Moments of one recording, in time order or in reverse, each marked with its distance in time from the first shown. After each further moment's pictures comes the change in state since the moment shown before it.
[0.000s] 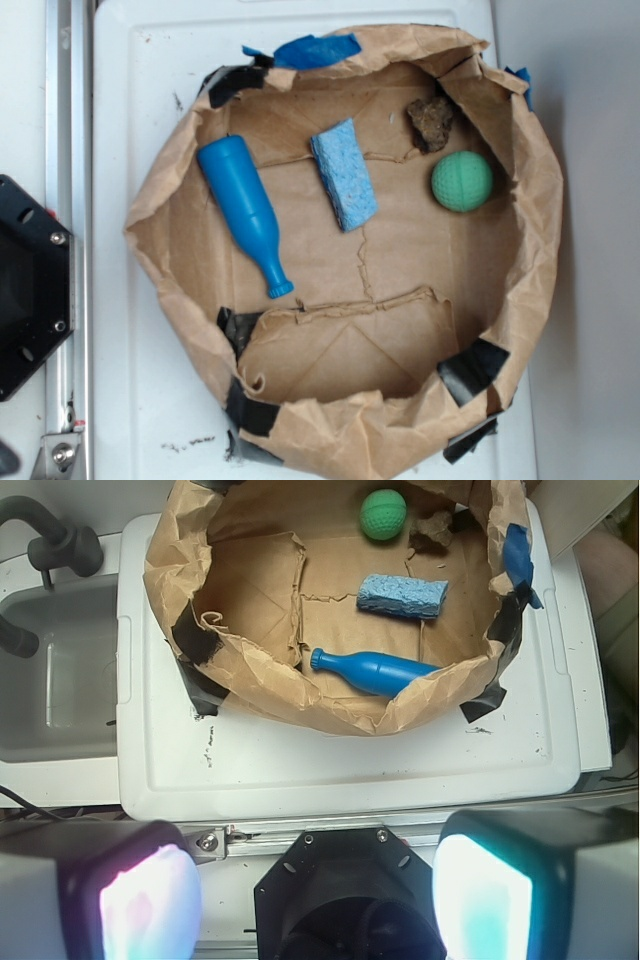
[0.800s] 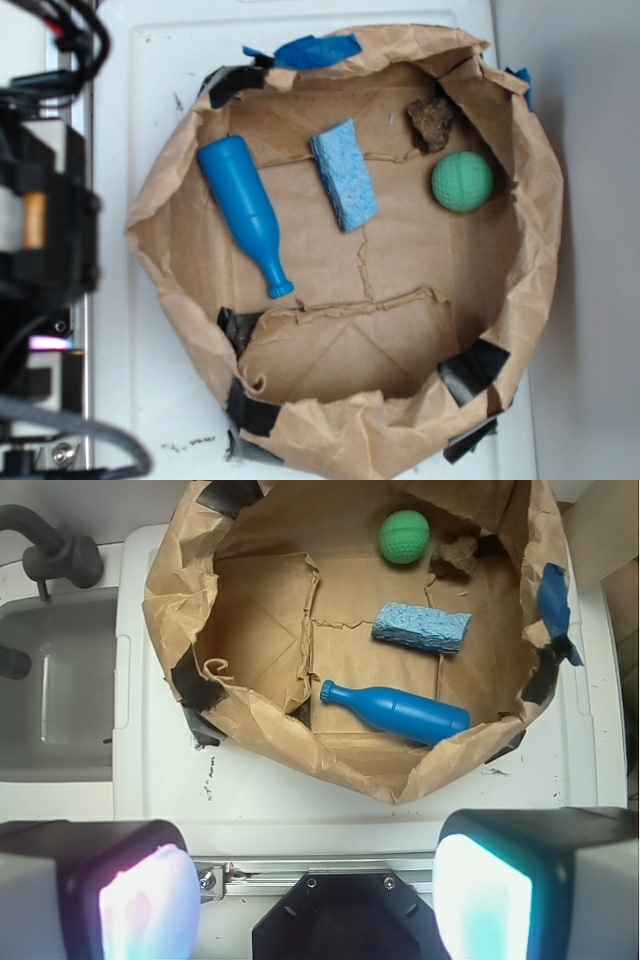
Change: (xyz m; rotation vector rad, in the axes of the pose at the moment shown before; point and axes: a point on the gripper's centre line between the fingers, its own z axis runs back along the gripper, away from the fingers) arm 0.031 -0.004 -0.016 -0.003 -0.003 -0.035
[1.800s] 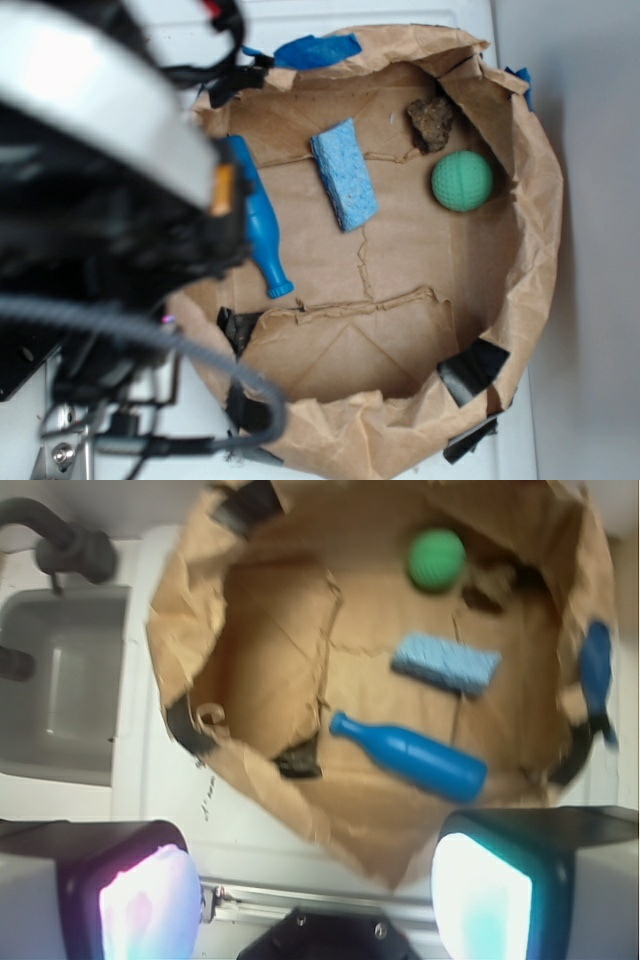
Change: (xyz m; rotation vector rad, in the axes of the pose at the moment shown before) arm 0.039 0.011 -0.017 -0.054 0.044 -0.119
